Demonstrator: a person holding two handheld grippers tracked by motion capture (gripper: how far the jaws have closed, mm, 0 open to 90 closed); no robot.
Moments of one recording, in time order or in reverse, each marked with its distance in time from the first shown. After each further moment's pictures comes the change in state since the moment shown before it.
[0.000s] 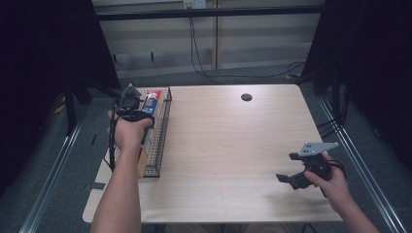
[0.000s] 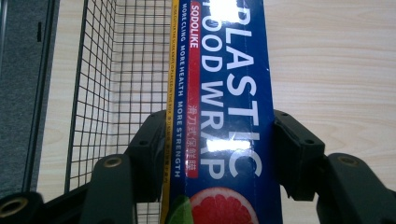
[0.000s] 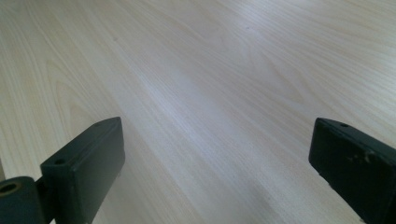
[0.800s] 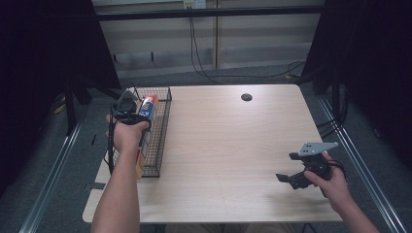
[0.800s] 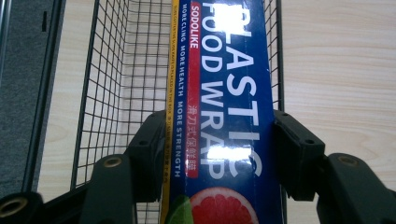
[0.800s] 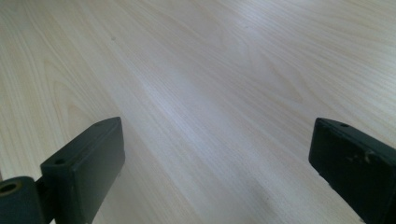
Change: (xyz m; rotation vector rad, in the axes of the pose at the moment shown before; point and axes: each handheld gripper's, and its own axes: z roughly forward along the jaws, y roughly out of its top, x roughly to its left) left arm 0.018 -0.004 0.024 0.018 0.022 -0.041; right arm -0.001 0.000 0.001 0.003 -0.004 0.005
